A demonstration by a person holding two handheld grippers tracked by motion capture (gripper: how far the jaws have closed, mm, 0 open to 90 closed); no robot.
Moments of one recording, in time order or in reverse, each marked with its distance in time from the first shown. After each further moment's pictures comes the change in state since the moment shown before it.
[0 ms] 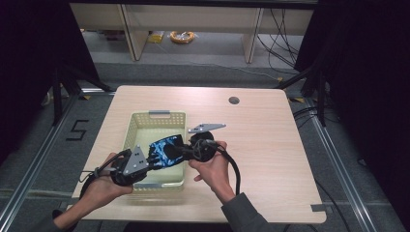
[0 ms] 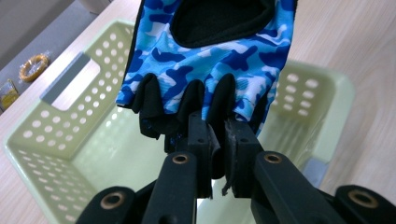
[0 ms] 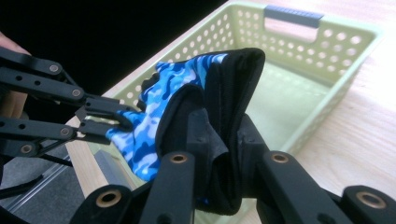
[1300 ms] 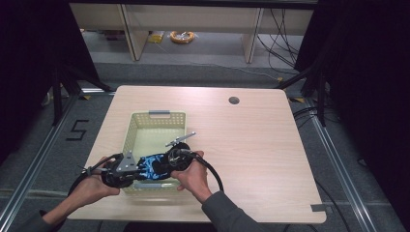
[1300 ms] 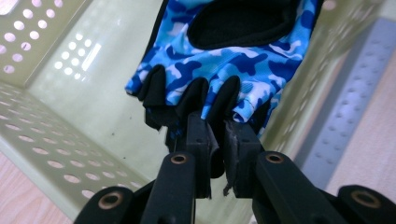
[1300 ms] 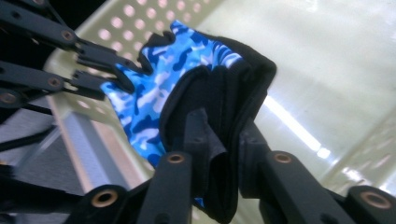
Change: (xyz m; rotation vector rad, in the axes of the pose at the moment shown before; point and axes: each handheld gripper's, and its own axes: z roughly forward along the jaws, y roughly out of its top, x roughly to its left) left arm 0.019 -0.050 0.019 0.195 -0.102 -0.048; right arm 0.014 -0.022 0.073 0.266 0.000 0.028
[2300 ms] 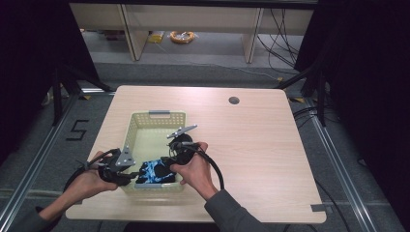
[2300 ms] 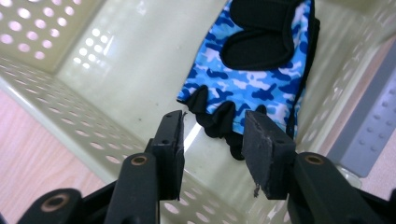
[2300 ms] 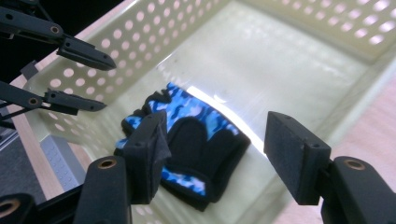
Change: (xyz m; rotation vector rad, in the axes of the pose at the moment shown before) left arm 0.015 0.005 -0.011 0.062 0.035 0.001; right arm 0.001 0.018 -0.029 -0.093 -0.134 -0.086
